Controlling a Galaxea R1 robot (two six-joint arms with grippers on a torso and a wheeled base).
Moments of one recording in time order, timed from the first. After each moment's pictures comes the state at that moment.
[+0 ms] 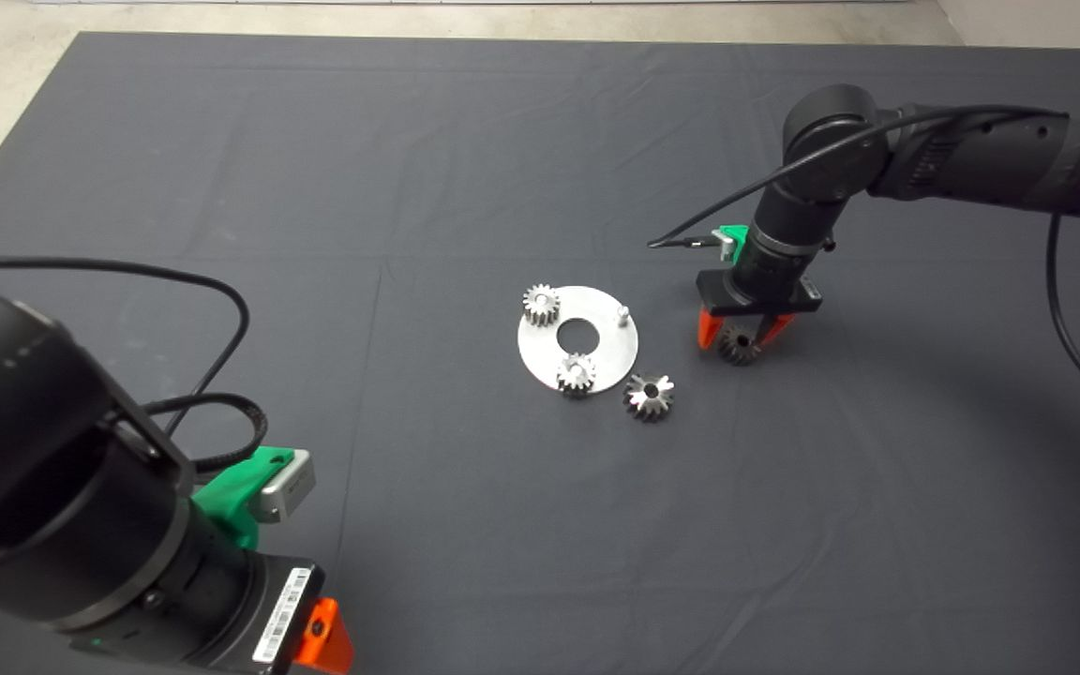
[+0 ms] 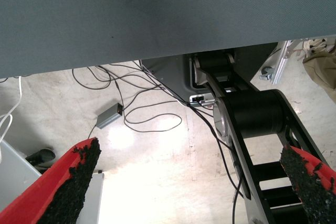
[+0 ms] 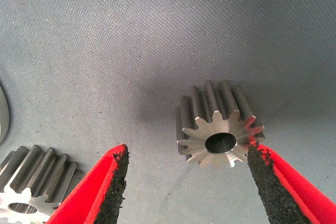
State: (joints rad) left arm -0.49 2.23 -0.38 -0.05 1.45 -1.74; right arm 0.37 2.59 -1.42 -0.08 -1.53 1.18
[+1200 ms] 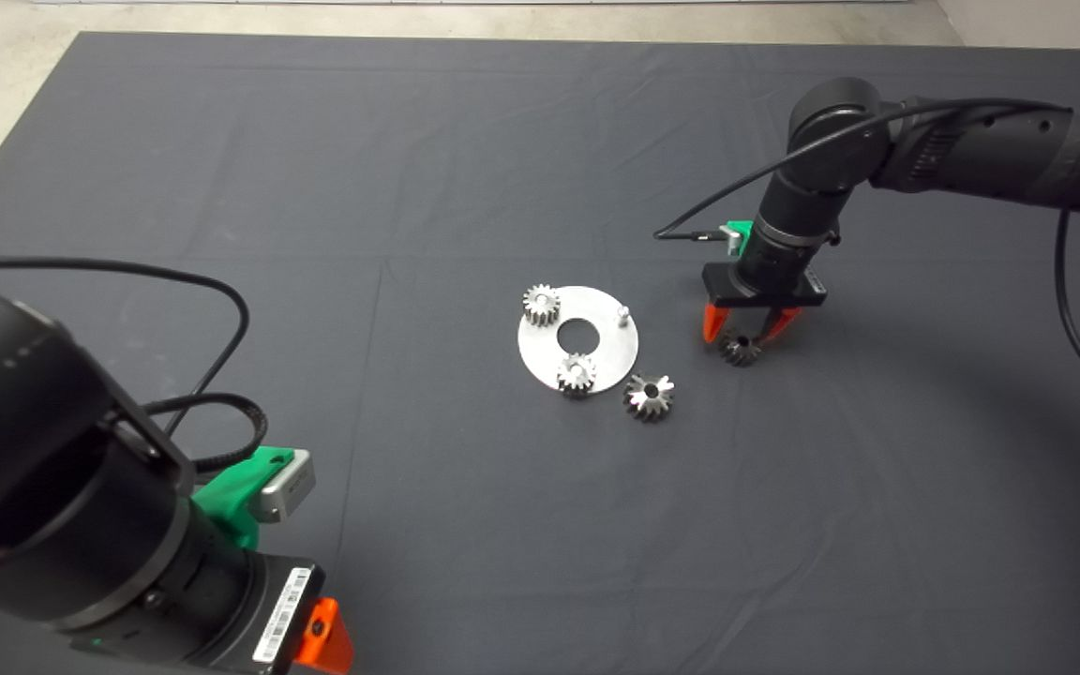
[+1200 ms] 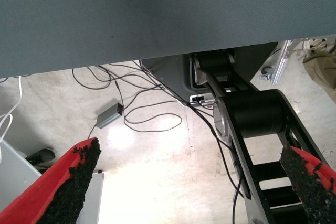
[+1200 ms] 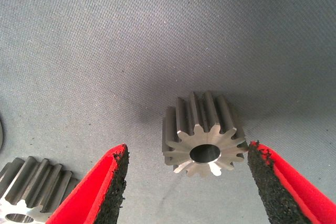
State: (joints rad) left arm -0.49 2.23 -0.38 -0.05 1.45 -1.74; right arm 0.37 2.59 -1.47 -0.06 -1.53 1.17
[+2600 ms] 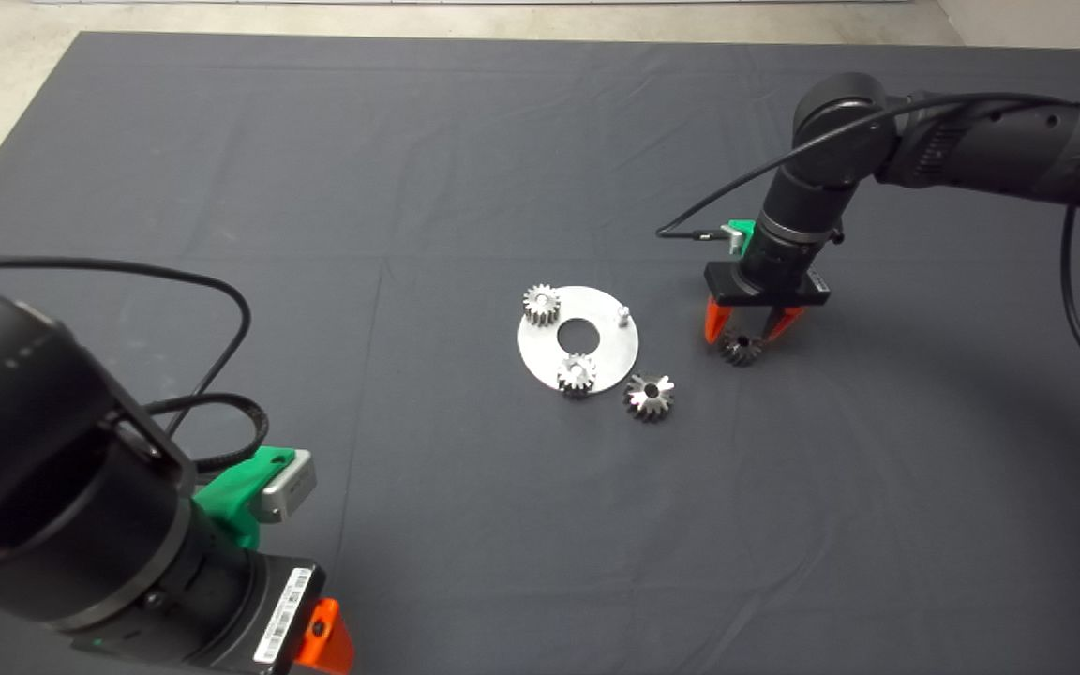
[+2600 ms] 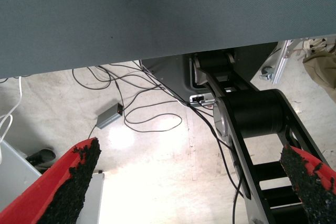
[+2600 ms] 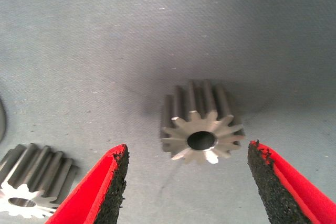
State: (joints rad) left arm -0.49 2.23 -0.38 -0.05 1.45 -1.74; right arm 0.38 2.58 -1.47 -0.02 -1.53 1.15
